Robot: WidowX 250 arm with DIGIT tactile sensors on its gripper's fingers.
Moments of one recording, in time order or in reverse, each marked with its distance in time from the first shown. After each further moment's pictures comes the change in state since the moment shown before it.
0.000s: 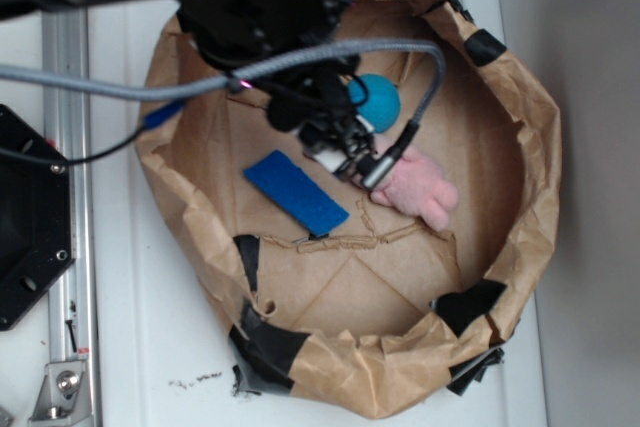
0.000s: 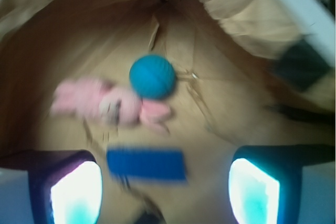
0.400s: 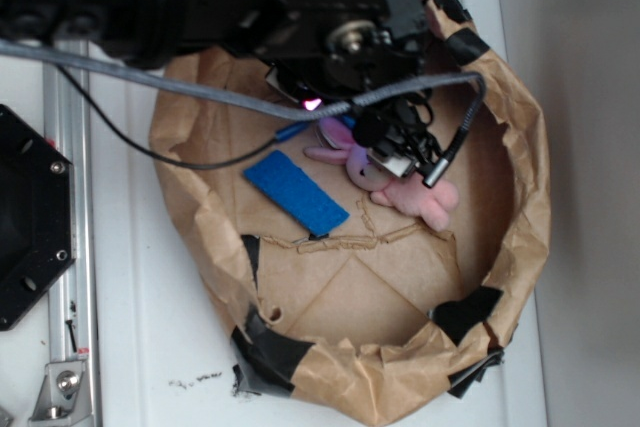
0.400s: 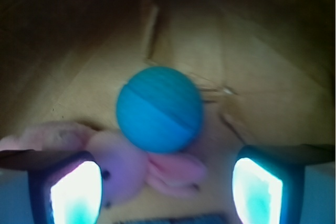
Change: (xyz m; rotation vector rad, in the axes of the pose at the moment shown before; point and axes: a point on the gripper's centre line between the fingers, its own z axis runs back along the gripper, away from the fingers) arm 0.016 -0.018 -0.055 0.054 0.025 0.034
